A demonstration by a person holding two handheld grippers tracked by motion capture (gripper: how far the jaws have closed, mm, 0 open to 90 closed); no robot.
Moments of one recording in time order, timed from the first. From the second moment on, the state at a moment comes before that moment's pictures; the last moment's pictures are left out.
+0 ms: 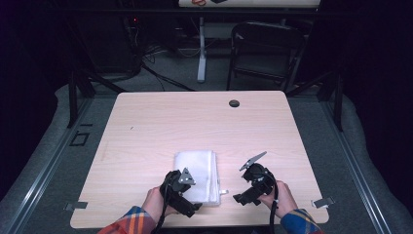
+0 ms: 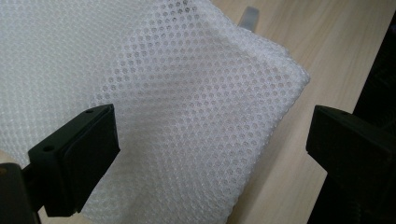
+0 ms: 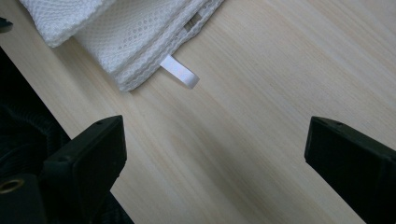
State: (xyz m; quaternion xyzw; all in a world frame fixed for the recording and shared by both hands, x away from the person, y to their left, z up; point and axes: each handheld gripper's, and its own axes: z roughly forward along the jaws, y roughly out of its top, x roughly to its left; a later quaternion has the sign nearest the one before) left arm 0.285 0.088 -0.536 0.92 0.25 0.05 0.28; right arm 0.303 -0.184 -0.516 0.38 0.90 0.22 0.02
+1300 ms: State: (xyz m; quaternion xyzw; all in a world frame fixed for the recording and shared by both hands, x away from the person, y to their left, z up) left arm 0.294 0.081 -0.550 0.94 0.23 0.06 0.24; right arm 0.303 -0.140 -0.533 0.33 0.92 0.20 0.00
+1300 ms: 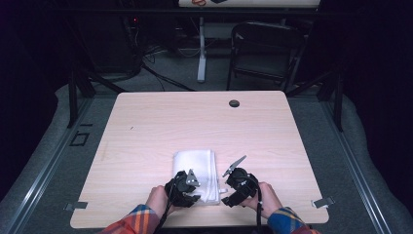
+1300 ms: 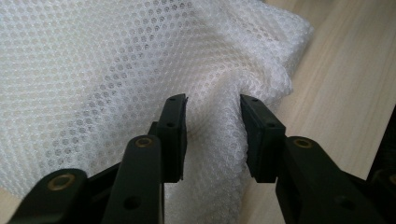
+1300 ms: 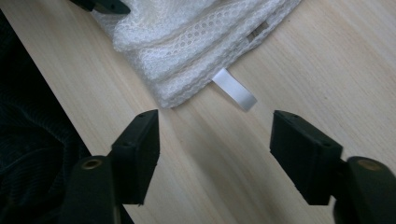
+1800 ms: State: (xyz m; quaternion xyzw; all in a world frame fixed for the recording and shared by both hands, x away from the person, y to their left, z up) left arm 0.293 0.086 -0.543 0.93 0.23 0.07 0.27; right arm 0.304 -0.120 -0.537 0.31 0.93 0.22 0.00
